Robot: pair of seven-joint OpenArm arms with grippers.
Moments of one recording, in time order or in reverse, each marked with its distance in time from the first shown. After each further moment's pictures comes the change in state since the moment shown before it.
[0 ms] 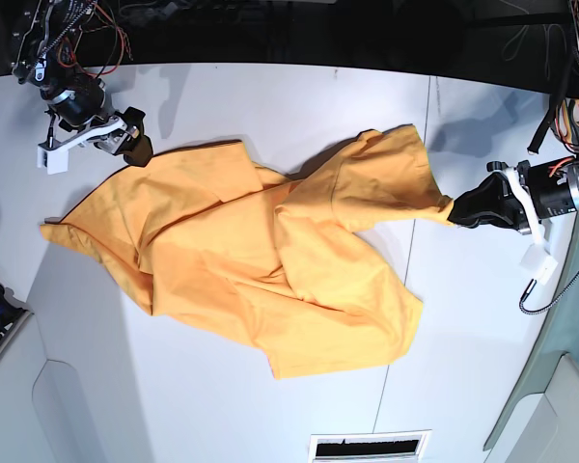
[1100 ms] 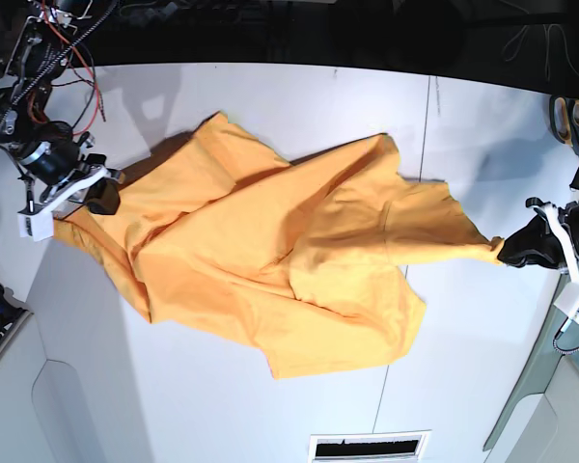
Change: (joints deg) left arm -5.5 -7.9 -0.2 0.0 7.8 0.0 -2.7; right arm 8.9 3.4 3.3 9.5 -2.7 3.9 -13.1
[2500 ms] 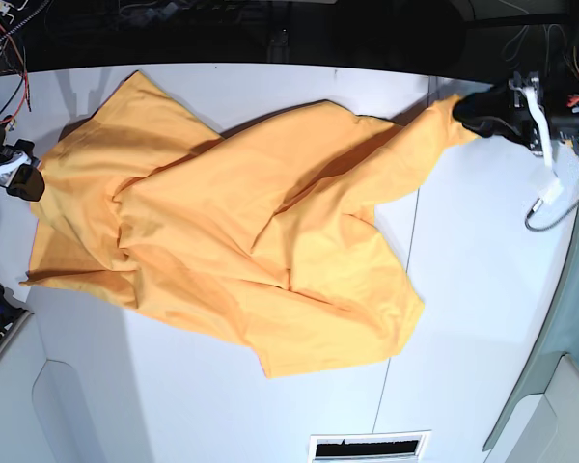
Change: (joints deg) left arm 19.9 3.6 -5.0 3.1 -21.4 -0.2 12.1; right arm -3.5 9.6 8.8 0.0 6.2 -0.7 -0.6
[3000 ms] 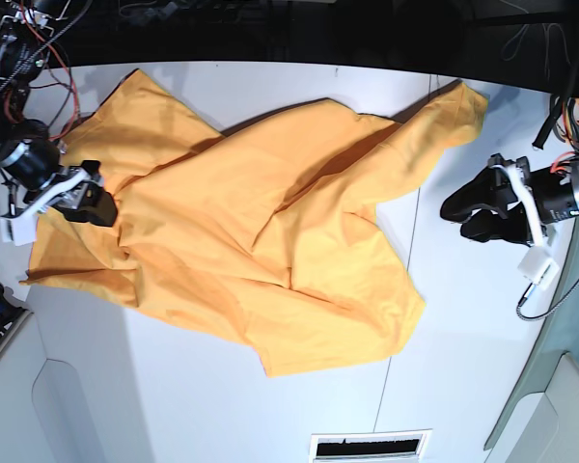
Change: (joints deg) left arm -14.8 3.4 9.4 -0.7 21.0 0.0 -17.8; right arm 3.3 -8.0 -12.2 0.1 -2.9 2.6 3.5
